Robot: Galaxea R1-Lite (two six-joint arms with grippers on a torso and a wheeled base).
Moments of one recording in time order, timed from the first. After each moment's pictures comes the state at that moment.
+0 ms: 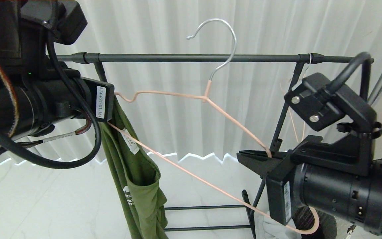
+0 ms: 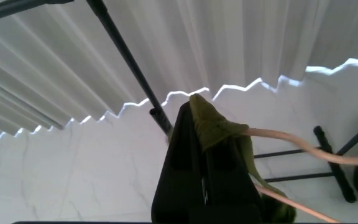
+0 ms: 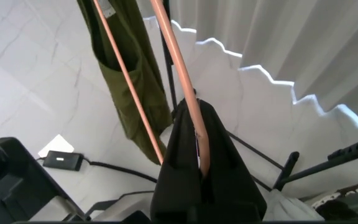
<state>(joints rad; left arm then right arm) -0.71 1.38 -1.24 0.18 0.71 0.09 1.21 1.44 -1.03 -0.09 -0.38 0.20</state>
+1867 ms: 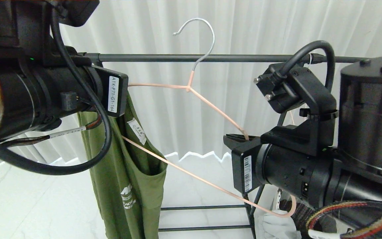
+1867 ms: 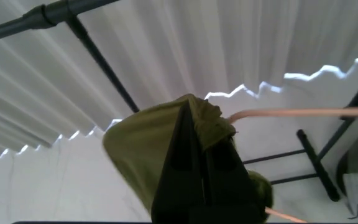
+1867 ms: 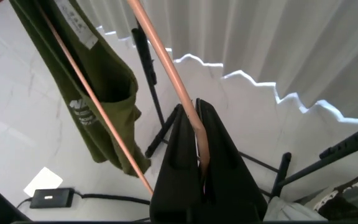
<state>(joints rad) -0.83 1.40 -1.31 0.18 0.74 0.11 1.22 1.56 -1.13 -0.16 -0.54 0.25</state>
